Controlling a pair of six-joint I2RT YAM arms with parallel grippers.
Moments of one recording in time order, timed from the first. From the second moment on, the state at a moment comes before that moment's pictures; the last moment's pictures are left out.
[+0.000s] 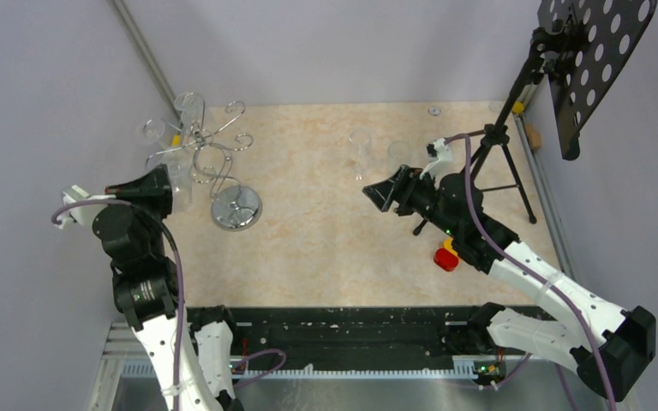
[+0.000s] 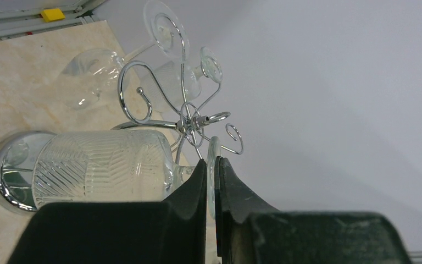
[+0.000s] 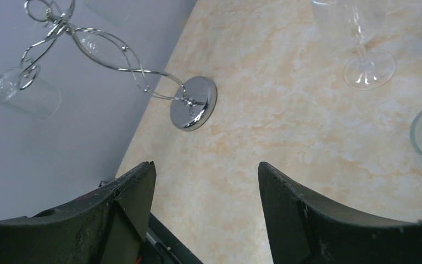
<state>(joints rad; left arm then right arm) 0.39 0.59 1.08 -0.50 0.03 -1.13 0.70 0.96 0.82 -0.02 0.00 0.68</state>
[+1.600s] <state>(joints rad) 0.30 0.69 0.99 -0.01 0.74 -1.69 0.76 1.06 0.74 0.71 -0.22 0.99</state>
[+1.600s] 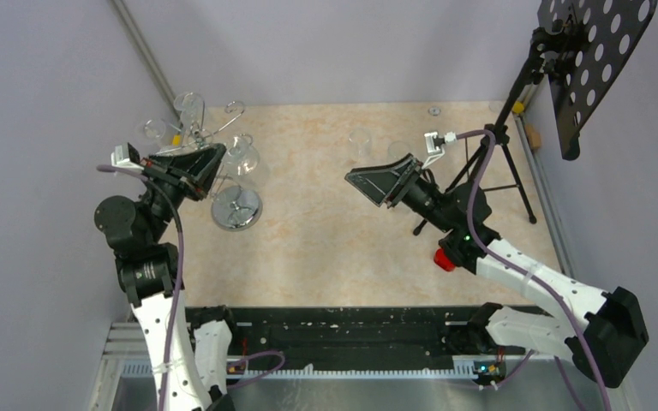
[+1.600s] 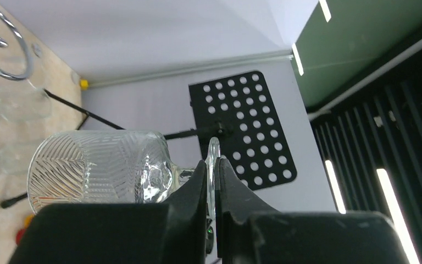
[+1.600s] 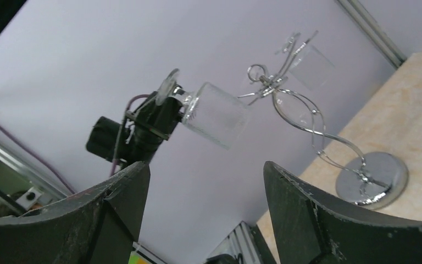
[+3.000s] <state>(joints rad) -0.30 0.96 0.93 0.68 0.51 -1.99 0.83 1.35 0.83 1.30 -0.20 1.19</state>
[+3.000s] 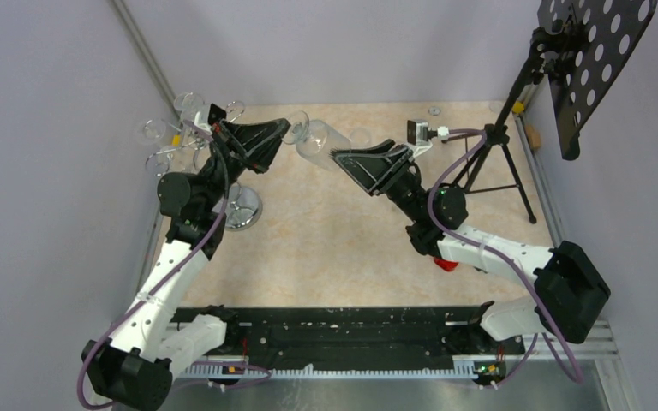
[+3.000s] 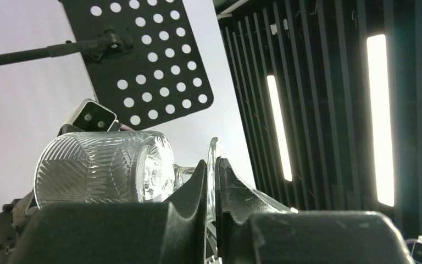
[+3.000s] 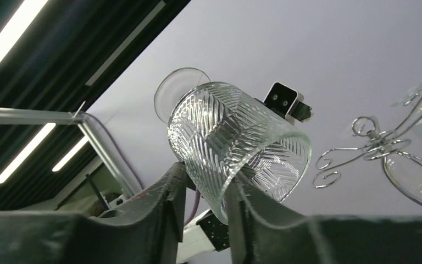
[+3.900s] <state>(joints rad) -0.31 0.82 1.34 -0.34 0.28 -0.96 0.85 1.05 0.84 0.56 0.04 0.87</state>
